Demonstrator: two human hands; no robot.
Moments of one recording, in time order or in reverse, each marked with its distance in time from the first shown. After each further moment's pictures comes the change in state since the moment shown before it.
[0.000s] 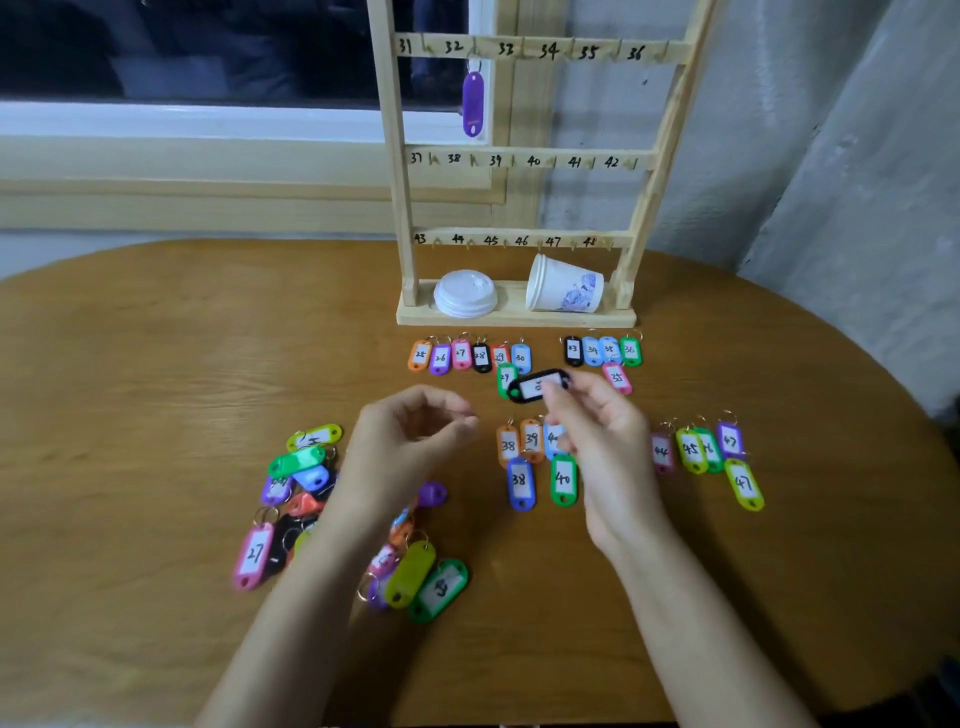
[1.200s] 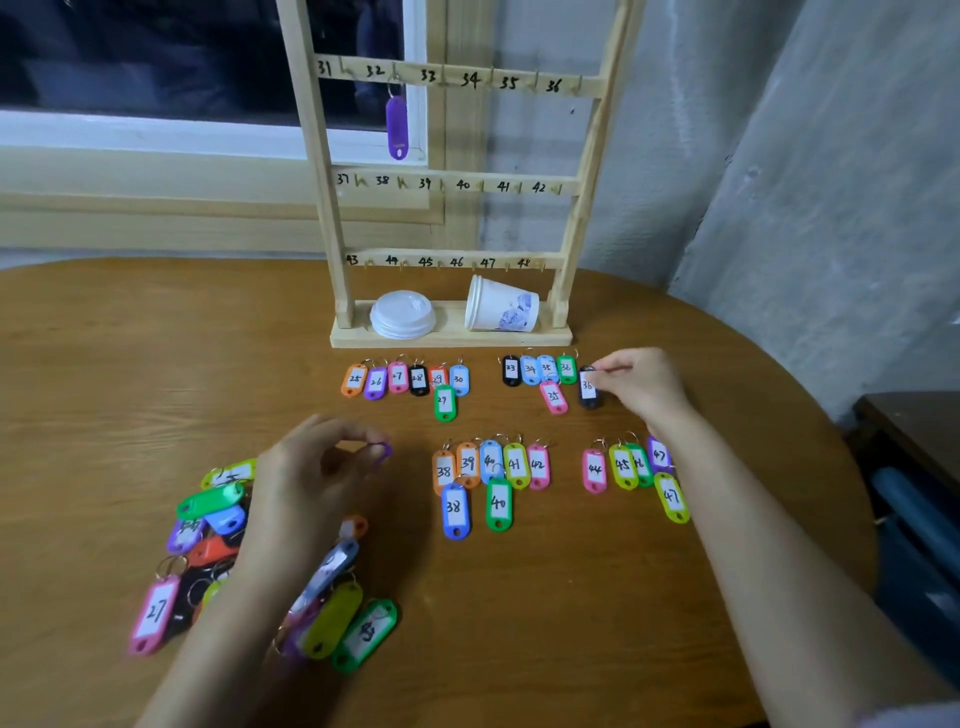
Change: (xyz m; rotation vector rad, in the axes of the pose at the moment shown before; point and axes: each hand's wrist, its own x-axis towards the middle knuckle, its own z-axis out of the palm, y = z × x) left_hand 0.010 -0.023 -0.008 0.401 0.165 0.267; right_hand 0.133 -0.008 -0.112 -0.957 0.120 0.106
